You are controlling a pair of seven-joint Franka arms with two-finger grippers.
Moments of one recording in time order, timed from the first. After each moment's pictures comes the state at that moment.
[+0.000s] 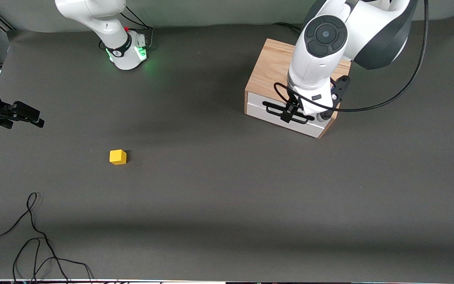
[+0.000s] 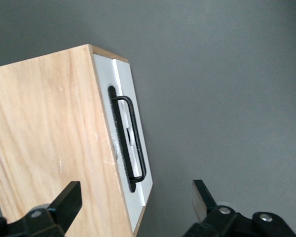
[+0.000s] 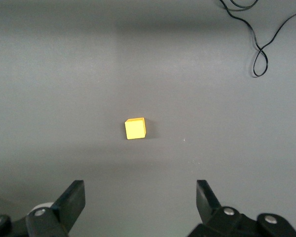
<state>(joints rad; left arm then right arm) -0.55 0.17 -0.04 -1.59 -0.04 1.59 -1.62 0.09 0.00 -0.16 -1.65 0.03 1.65 -0.04</state>
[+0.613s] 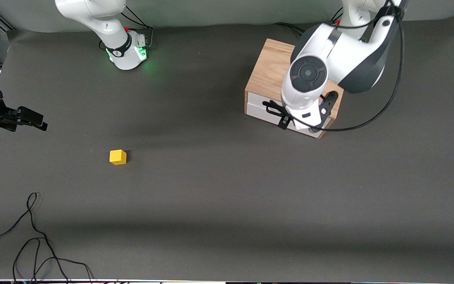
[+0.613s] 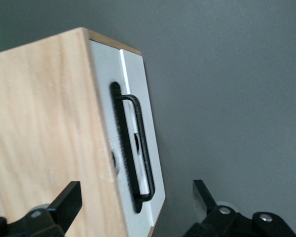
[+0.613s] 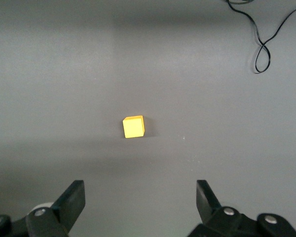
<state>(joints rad) -0.55 0.26 -0.04 -1.67 -0.05 1.66 -1.62 0.09 0.02 -0.16 -1.65 0.03 1.65 -0.04</state>
